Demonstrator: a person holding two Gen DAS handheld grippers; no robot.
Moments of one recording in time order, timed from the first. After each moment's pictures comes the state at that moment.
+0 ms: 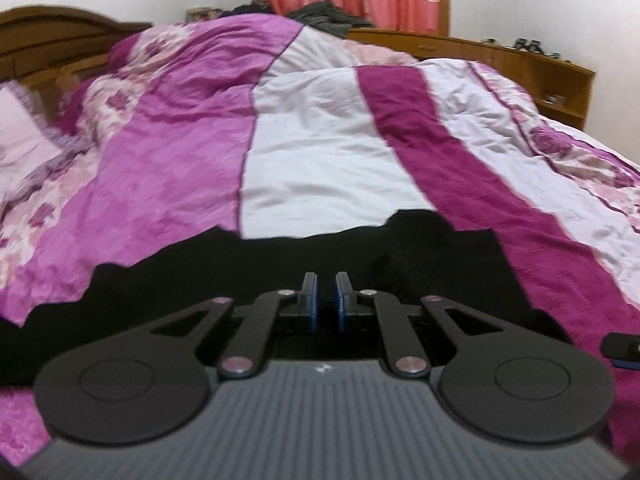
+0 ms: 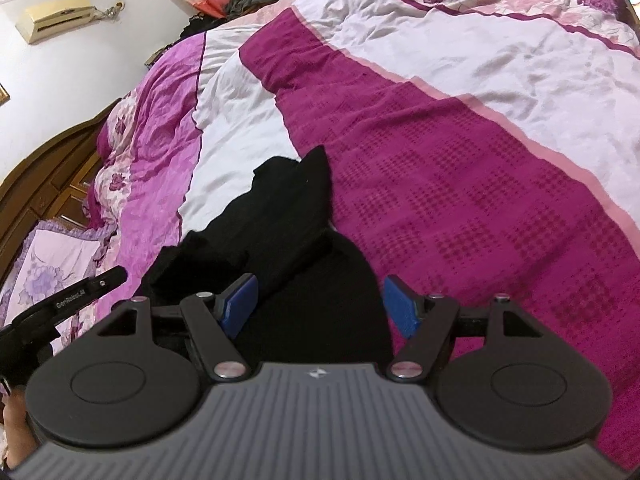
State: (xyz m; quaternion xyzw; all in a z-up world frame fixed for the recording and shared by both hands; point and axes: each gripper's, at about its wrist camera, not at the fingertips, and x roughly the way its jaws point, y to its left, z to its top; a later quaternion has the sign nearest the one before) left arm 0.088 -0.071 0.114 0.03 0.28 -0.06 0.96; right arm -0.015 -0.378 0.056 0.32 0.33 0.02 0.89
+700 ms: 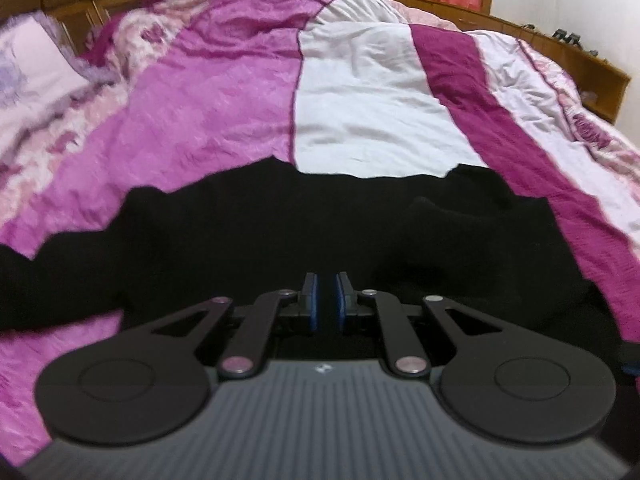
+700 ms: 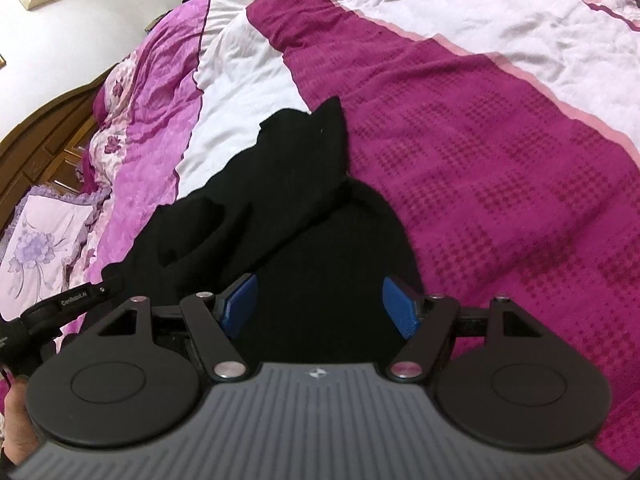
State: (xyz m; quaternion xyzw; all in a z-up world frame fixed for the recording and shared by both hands) left arm 0.096 -0.015 0.081 -0.02 0.34 -0.04 0.94; right arm -0.003 -0.347 0.037 0.29 0.37 0.03 0.88
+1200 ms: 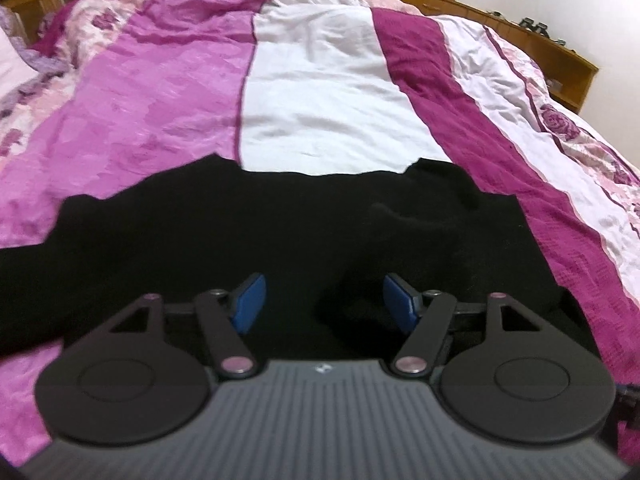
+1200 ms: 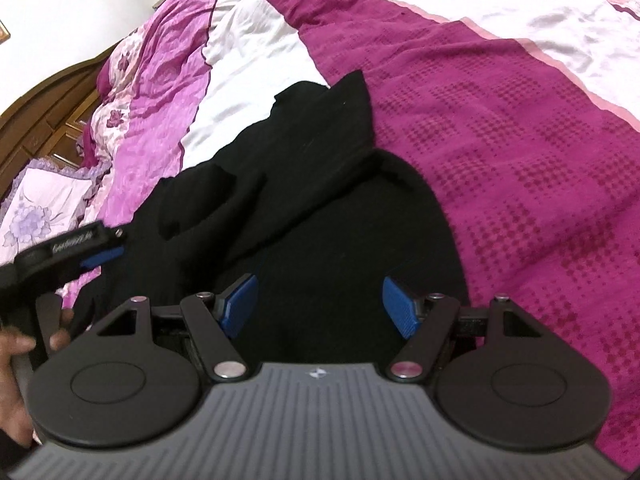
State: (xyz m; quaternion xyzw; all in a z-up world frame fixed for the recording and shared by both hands) left arm 0.134 -0.034 0.074 -0.03 0.36 -0.10 0.92; right arm 0.005 -0.321 0.031 0.26 0.39 0.05 0.88
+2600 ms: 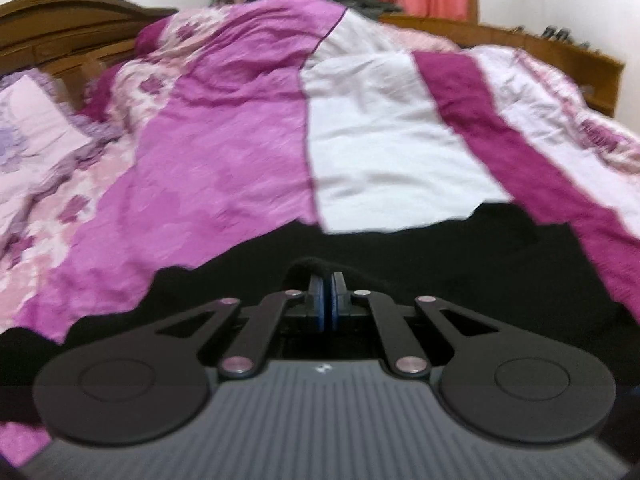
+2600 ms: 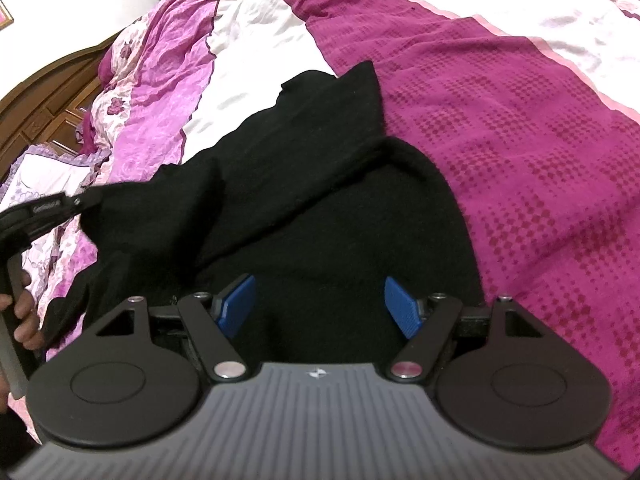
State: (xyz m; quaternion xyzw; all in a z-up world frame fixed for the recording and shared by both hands) left arm 0.124 0.004 0.105 0.04 0.30 -0.02 0.95; right arm 0.008 -0.312 0.025 0.25 0.40 0.05 0.88
